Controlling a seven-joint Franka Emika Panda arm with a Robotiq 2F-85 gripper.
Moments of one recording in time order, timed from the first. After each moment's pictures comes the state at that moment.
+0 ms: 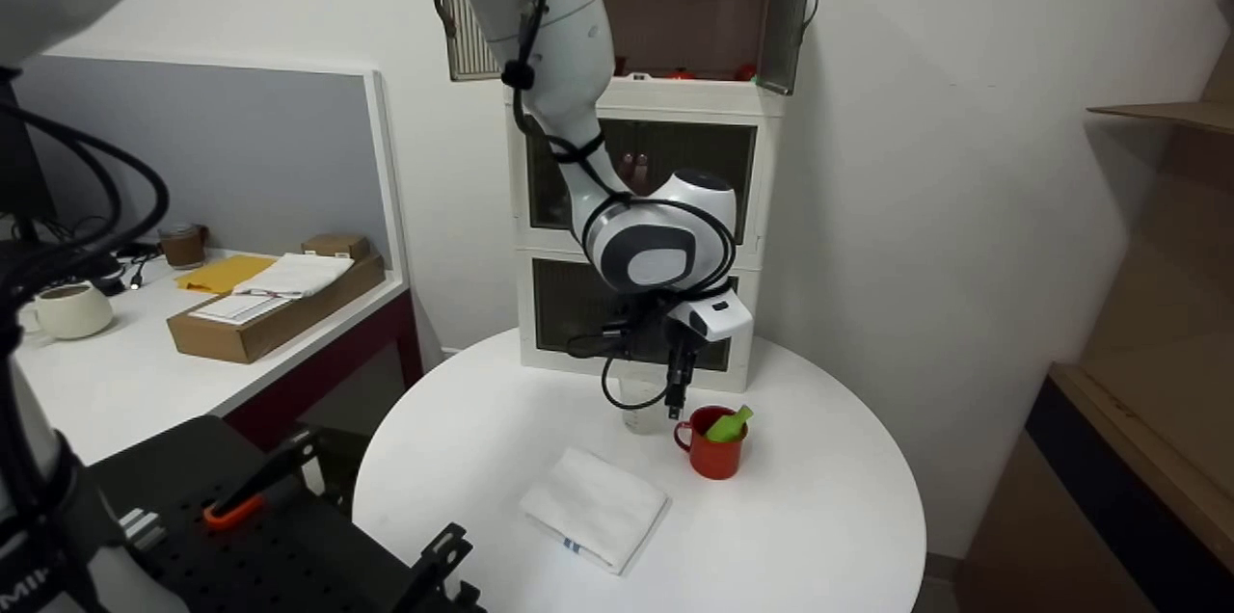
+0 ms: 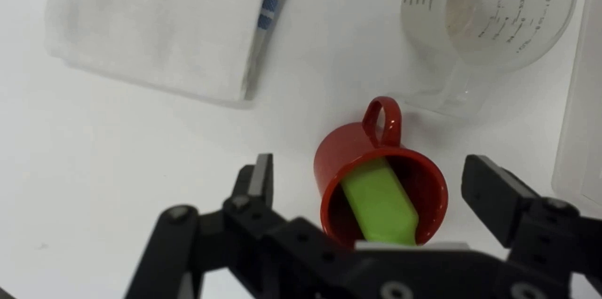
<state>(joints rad) 0.00 0.89 -0.19 -1.84 0.56 2.78 0.62</state>
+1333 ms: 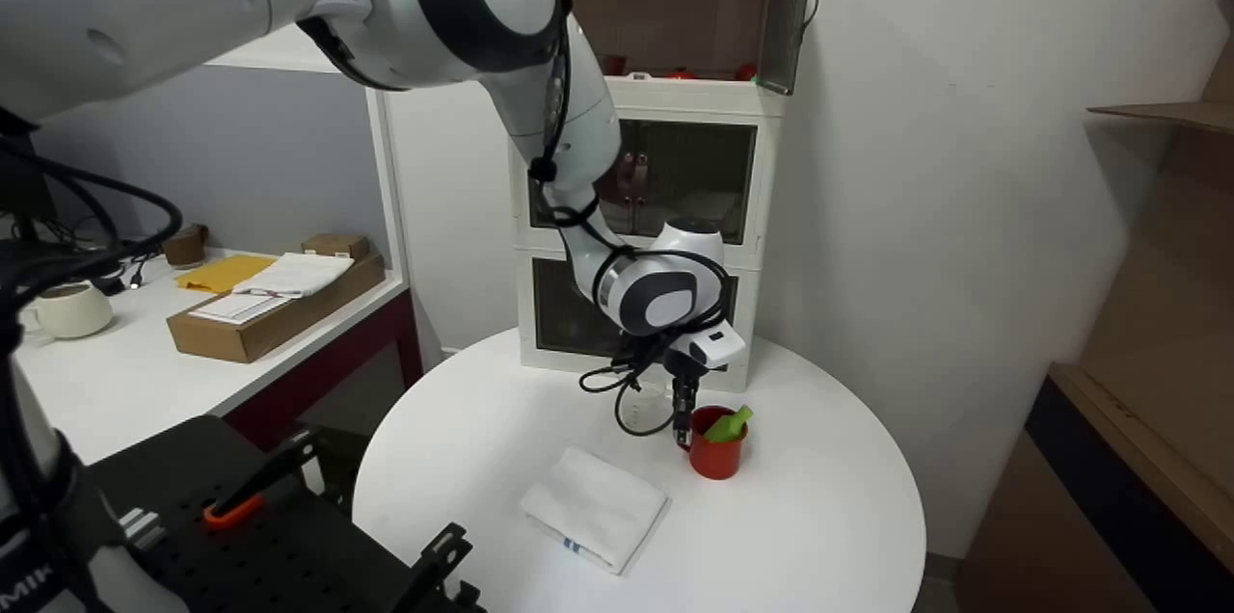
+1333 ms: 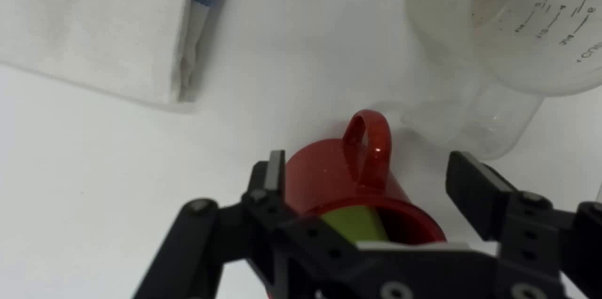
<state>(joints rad) 0.01 1.16 -0.19 -1.56 0.40 2.77 0.78</state>
